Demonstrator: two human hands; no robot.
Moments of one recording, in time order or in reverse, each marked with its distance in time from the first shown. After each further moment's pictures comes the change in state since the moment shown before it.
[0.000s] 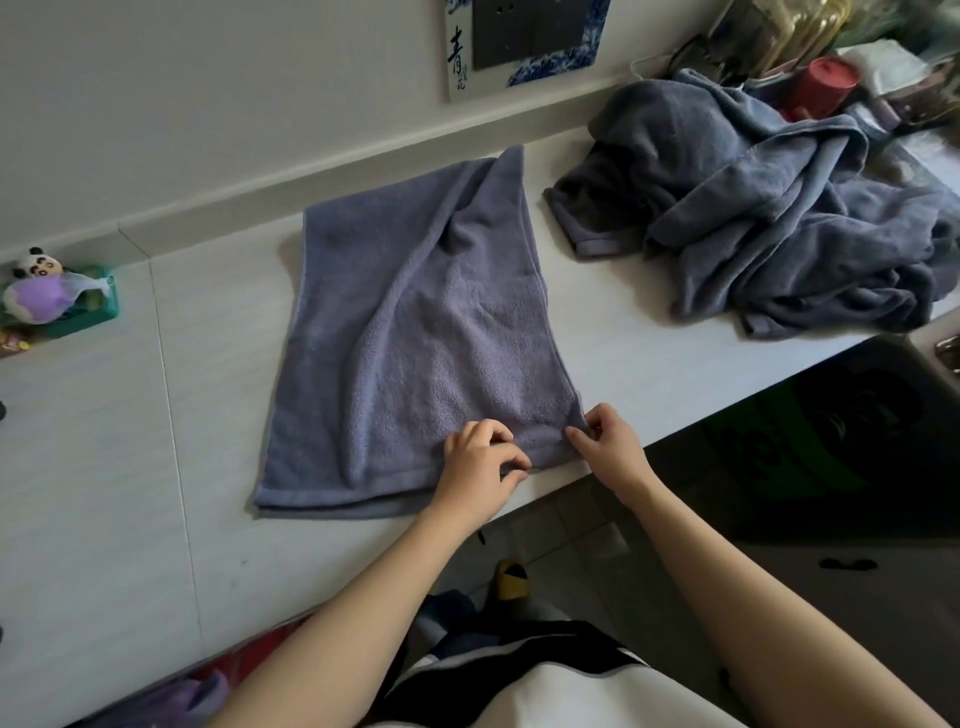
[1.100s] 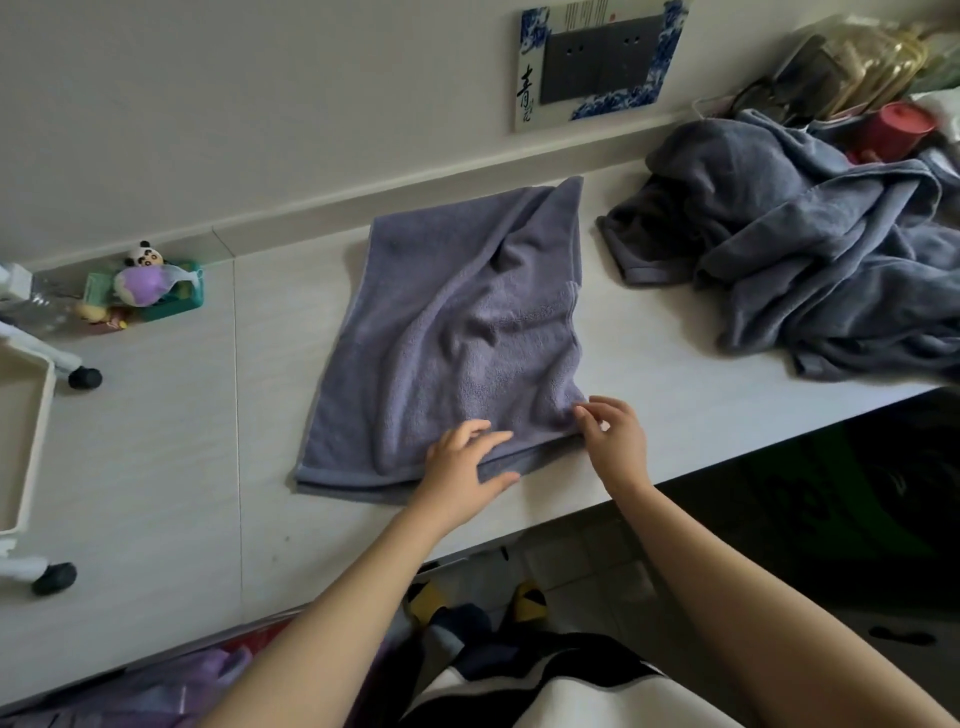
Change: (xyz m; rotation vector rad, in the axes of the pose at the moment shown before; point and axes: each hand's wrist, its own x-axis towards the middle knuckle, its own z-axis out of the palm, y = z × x) left_hand -0.018 -0.035 -0.039 -0.003 -0.019 -0.194; right_hand 0.014 -0.029 0.026 0.124 0.119 -0.167
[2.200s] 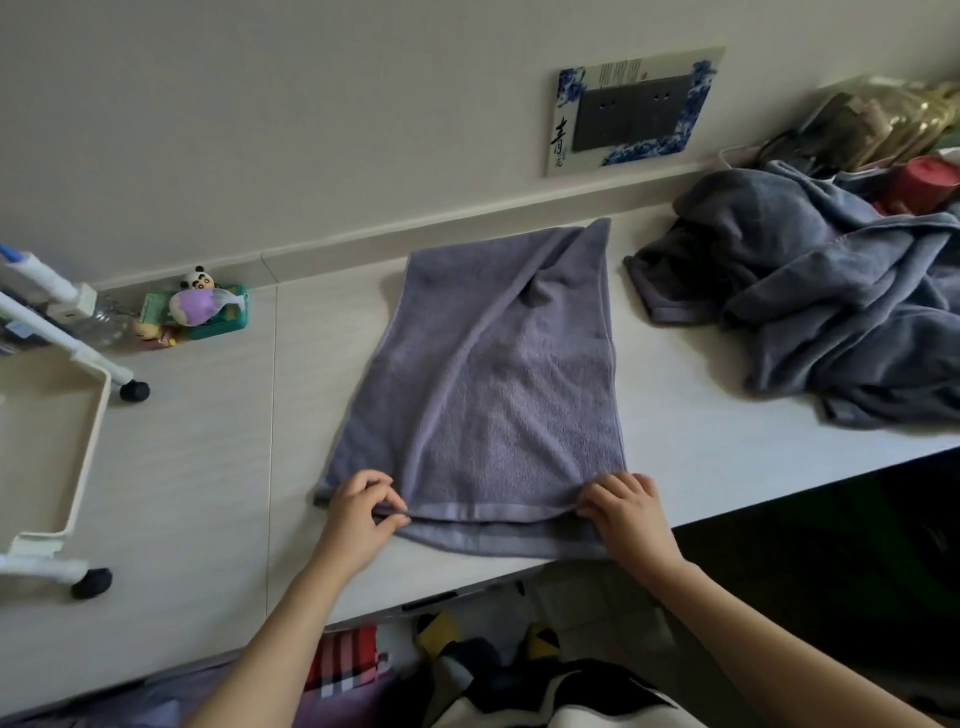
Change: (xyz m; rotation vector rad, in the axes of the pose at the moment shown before) left_hand -0.048 -0.118 -0.046 -0.017 0.243 -0.142; right_hand -0.024 0.039 0.001 -0.571 -0.041 -0.747
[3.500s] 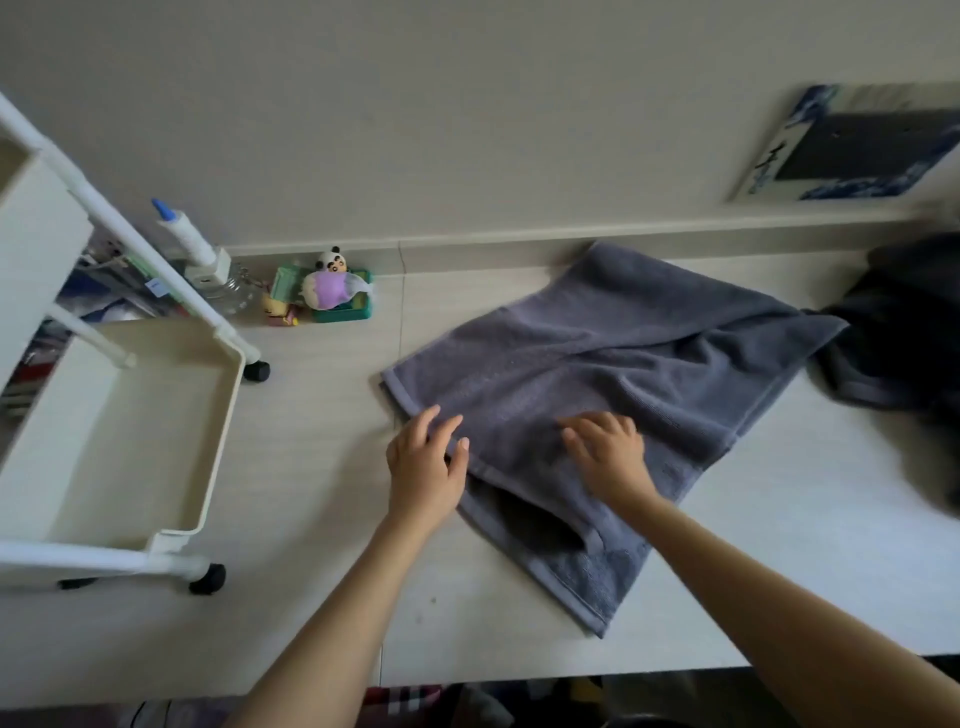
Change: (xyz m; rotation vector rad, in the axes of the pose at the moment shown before) left_hand 0.079 -0.047 -0.064 0.074 0.301 -0.133; right_hand 0.188 -0.144 0.064 0.151 -0.315 0.194
